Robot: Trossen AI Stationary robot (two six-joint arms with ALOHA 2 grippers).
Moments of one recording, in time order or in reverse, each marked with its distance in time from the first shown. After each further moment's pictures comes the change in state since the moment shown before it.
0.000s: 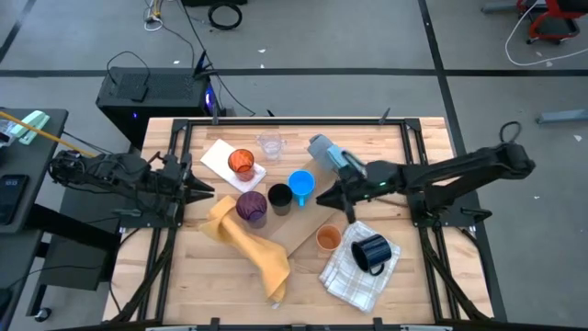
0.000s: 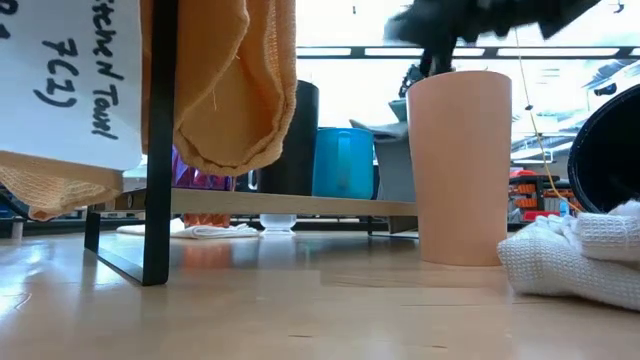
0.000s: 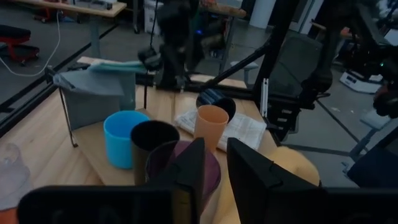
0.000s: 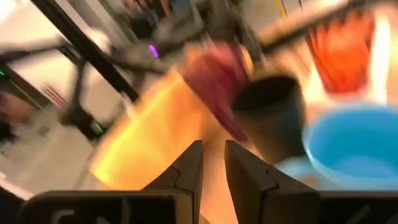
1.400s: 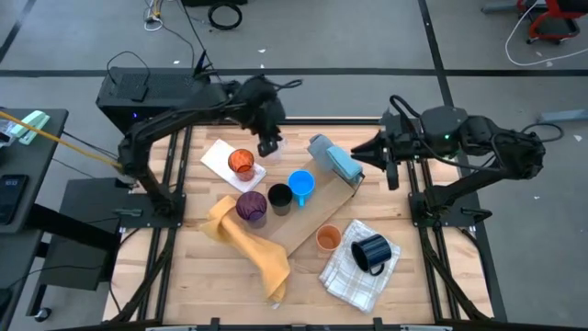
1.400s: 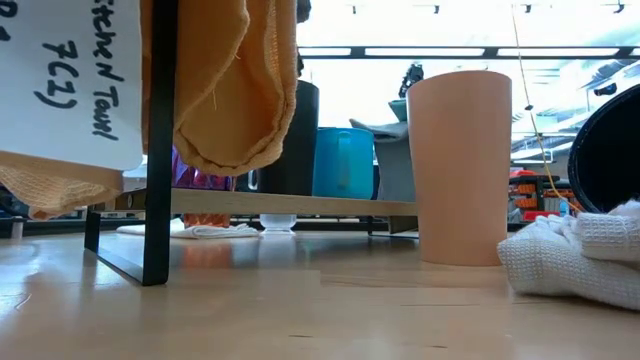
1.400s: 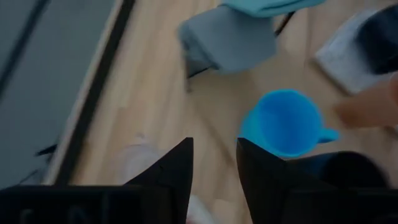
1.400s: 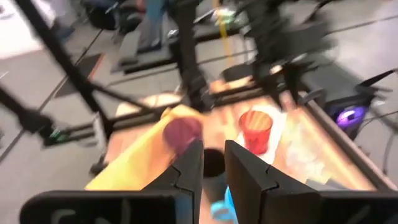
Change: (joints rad) left arm 0.738 1.261 1.109 -0.603 0.341 0.412; right arm 0.014 -0.080 0.819 -1.010 0.194 -0.262
